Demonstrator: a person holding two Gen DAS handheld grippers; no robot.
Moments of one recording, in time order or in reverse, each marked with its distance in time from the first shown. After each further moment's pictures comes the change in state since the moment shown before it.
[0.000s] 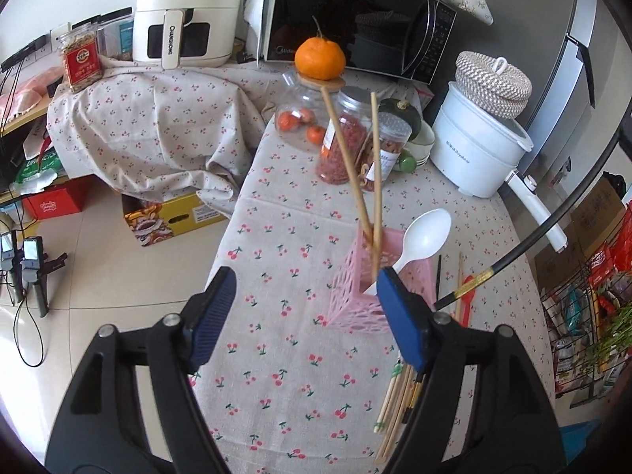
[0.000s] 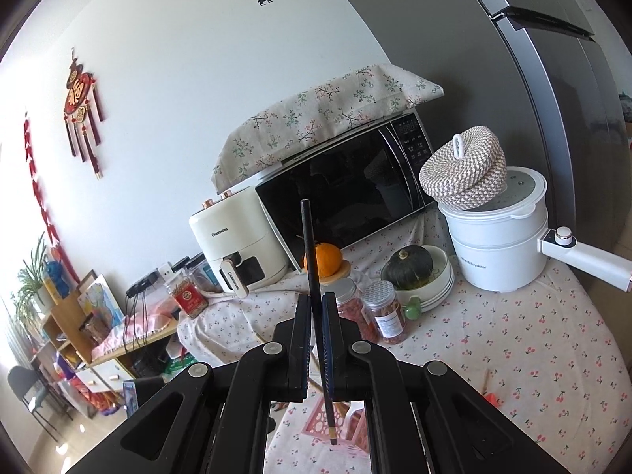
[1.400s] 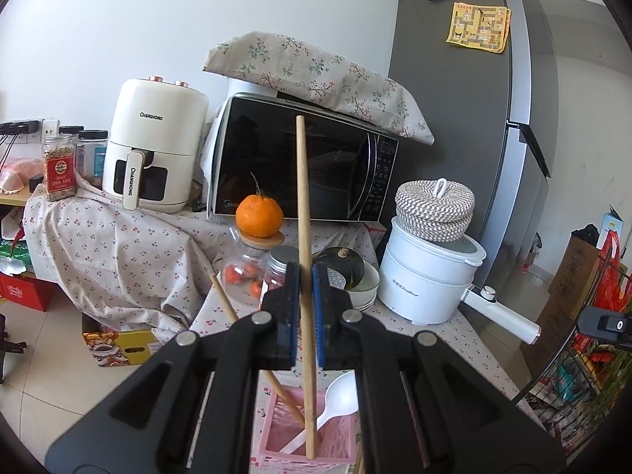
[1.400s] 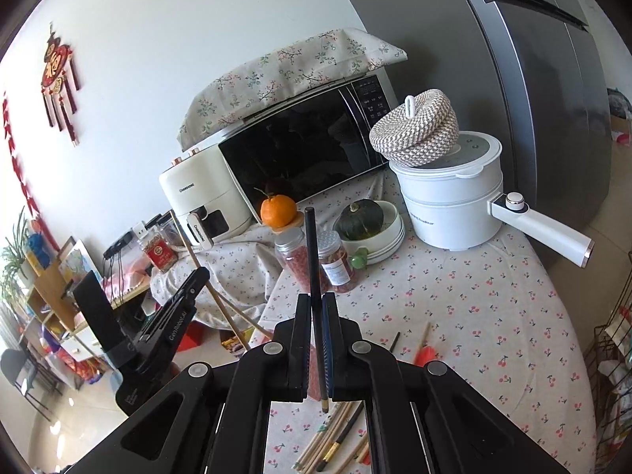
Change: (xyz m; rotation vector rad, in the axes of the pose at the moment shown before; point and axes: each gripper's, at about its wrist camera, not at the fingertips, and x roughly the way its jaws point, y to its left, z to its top) left arm -0.028 -0.053 0.025 0.034 -0.601 -0.116; right arm -0.035 -0.051 -0.014 -0.016 0.175 -0.093
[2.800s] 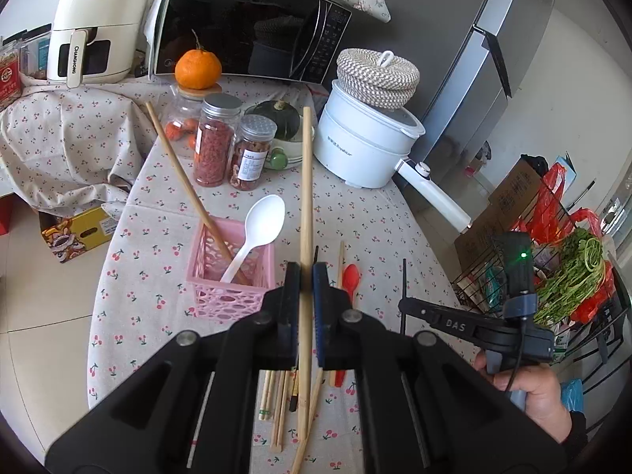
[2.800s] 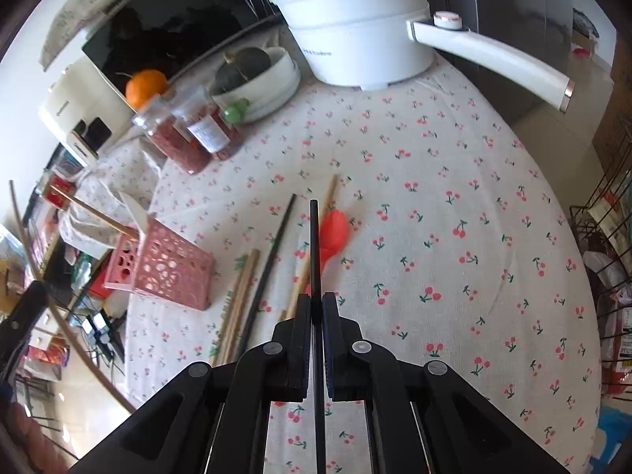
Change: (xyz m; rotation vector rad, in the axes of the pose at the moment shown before) left arm -0.026 -0.018 -0.024 -0.043 0.537 -0.226; right arm 0.081 -0.086 -0.073 0.156 0.435 -0.245
